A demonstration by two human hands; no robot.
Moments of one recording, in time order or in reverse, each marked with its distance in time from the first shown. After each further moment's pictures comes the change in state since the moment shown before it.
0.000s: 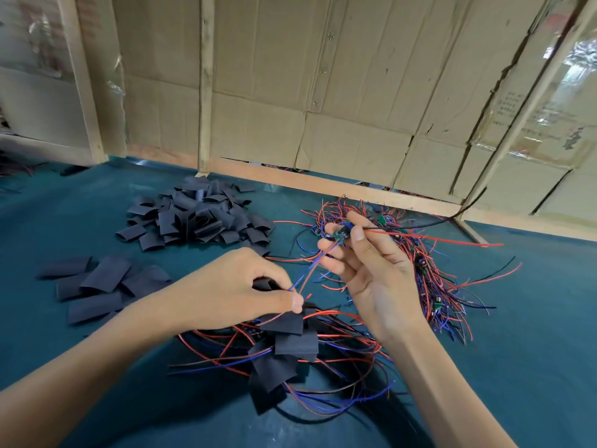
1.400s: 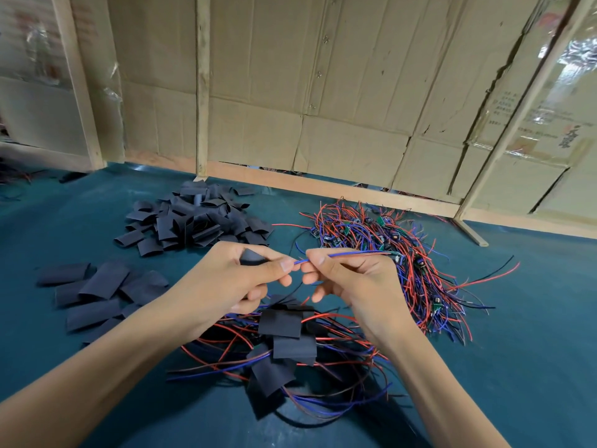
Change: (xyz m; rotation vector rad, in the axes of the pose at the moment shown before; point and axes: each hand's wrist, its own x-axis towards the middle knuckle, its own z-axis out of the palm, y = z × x) left_hand 0.001 0.007 0.007 -0.768 0.232 -0.204; right_hand 0.000 0.009 -0.005 -0.350 -0.089 0.059
